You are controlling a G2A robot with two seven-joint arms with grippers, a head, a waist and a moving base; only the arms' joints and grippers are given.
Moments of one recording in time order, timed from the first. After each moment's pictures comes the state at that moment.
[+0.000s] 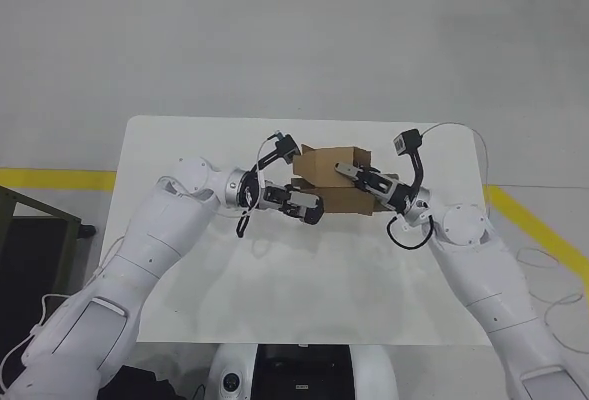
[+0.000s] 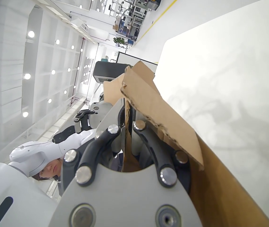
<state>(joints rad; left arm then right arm) 0.78 -1.19 -0.92 -1.14 -0.65 -0.39 -1.42 -1.01 -1.18 1.08 -1.30 0.32 -0.45 0.75</state>
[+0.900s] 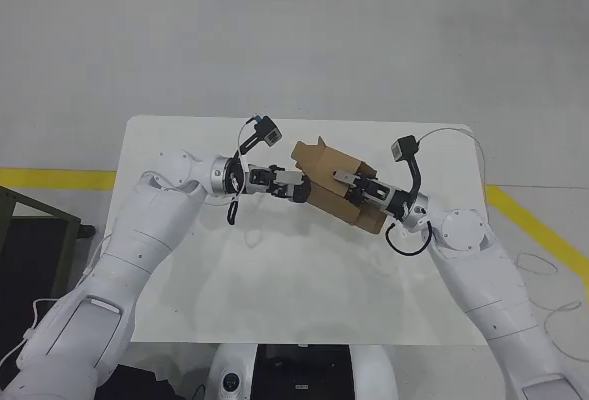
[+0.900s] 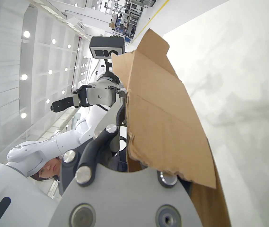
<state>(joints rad) 0.78 -1.17 -1.01 -1.13 -0.63 -0.41 -1.38 -1.05 -1.18 1.10 -1.34 0.30 -0.42 0.77</state>
